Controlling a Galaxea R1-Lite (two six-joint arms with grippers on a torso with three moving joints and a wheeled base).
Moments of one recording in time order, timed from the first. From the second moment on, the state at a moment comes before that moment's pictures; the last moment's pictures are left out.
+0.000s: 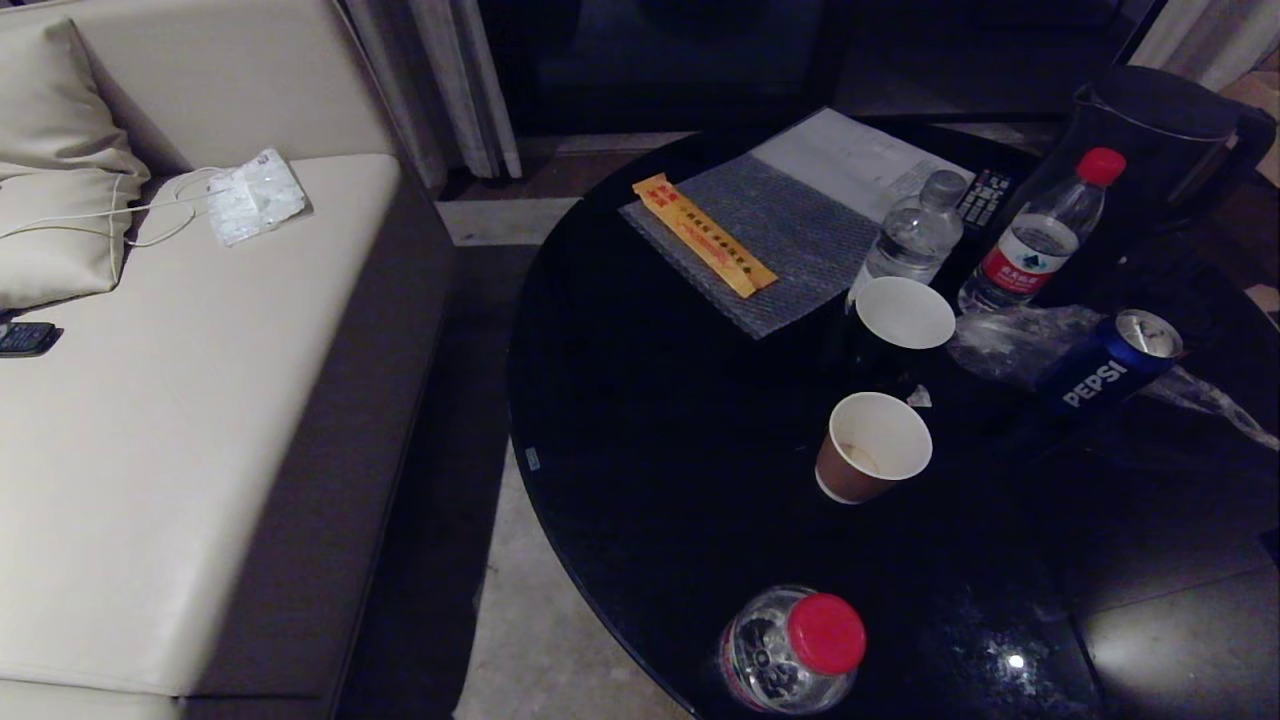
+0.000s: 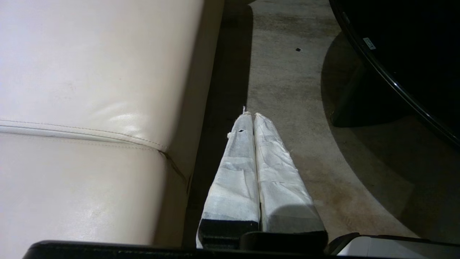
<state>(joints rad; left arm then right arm) 0.00 0.00 0.00 0.00 0.05 -0.05 0.02 0.06 -0.05 0.12 0.01 -0.02</state>
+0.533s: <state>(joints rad) 0.00 0.00 0.00 0.00 0.05 -0.05 0.01 0.00 -0.04 0.12 0.01 -0.02</state>
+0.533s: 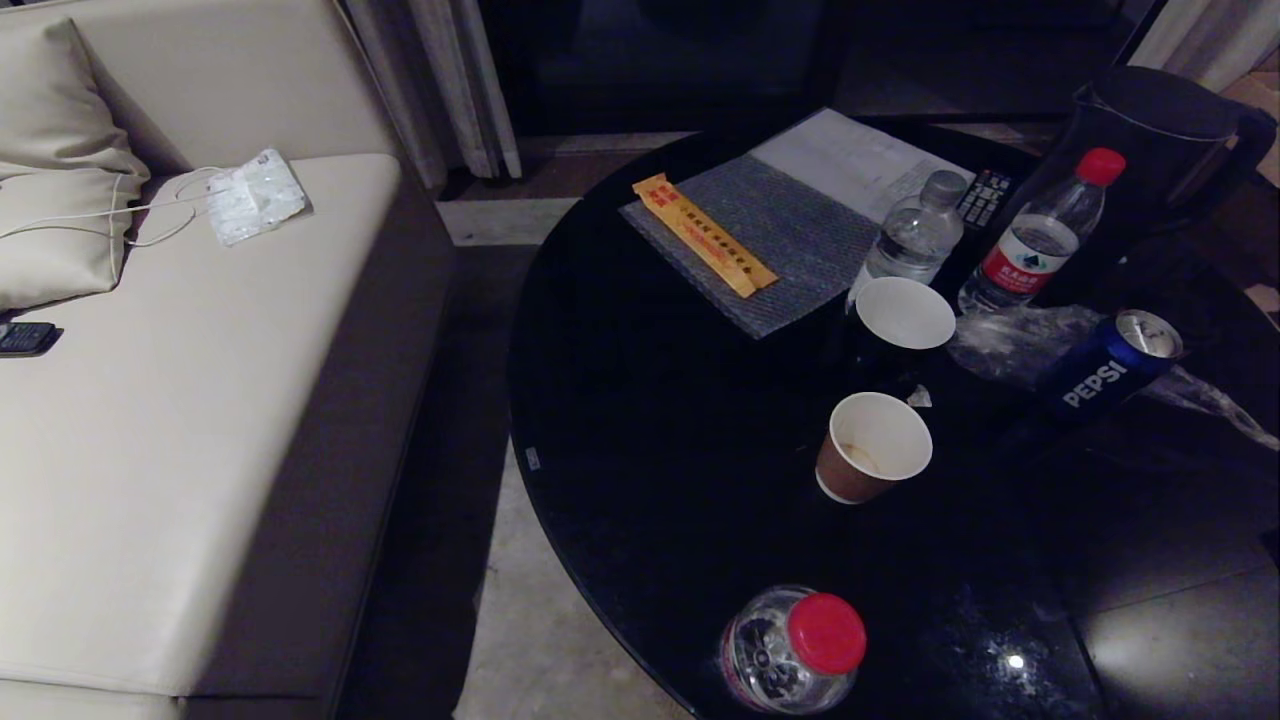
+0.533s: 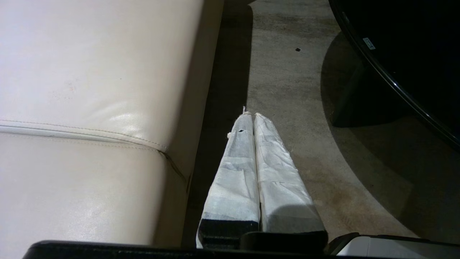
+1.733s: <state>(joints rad) 0.00 0.00 0.00 0.00 0.05 -0.06 0.01 0.00 -0.04 0.12 0.01 -0.01</state>
